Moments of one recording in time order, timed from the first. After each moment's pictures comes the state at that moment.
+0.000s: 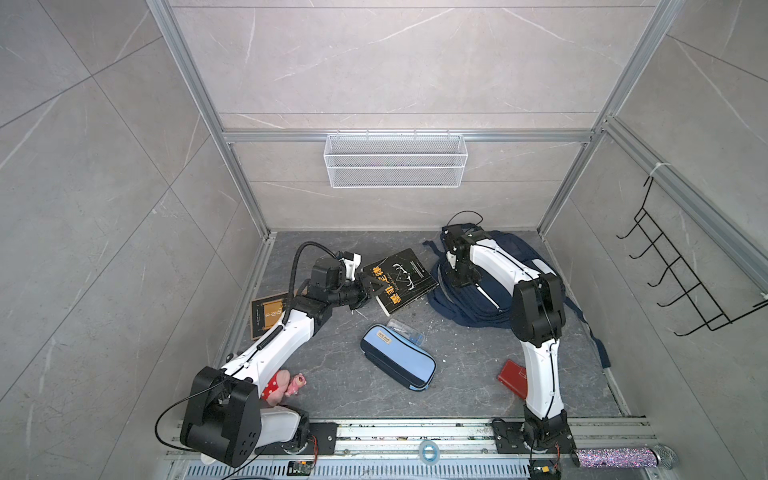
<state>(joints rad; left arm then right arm) -0.37 1.31 0.89 -0.07 0.67 -0.91 0.35 2.21 1.90 -1.16 0.19 0.04</state>
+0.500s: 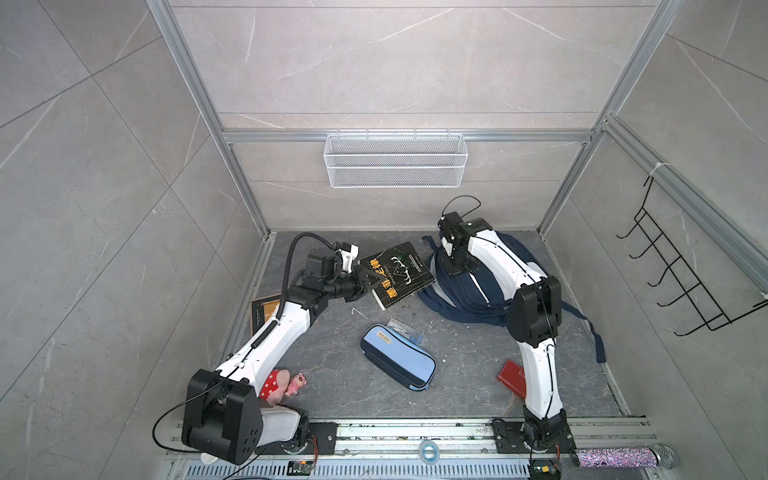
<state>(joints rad) -0.31 1.32 1.03 -0.24 0.72 -0.79 0.40 2.21 2.19 -1.30 0.21 0.02</state>
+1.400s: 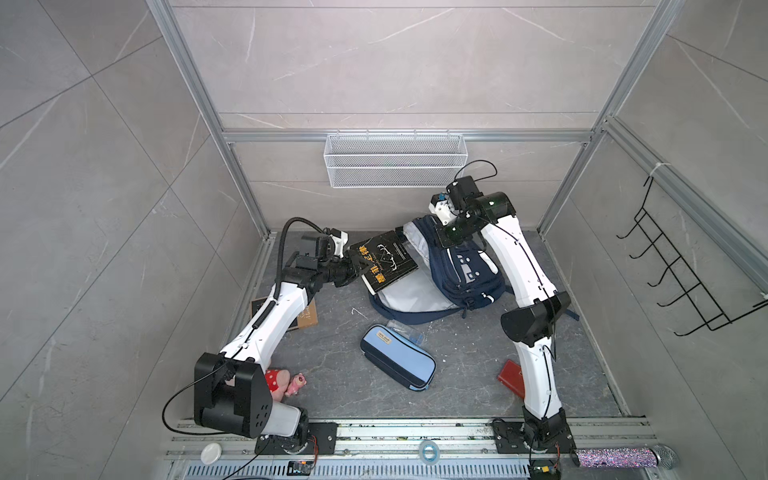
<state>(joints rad) -0.26 1.43 1.19 -0.39 0.63 -0.70 0.41 2.22 2.64 -1.44 -0.17 -0.01</state>
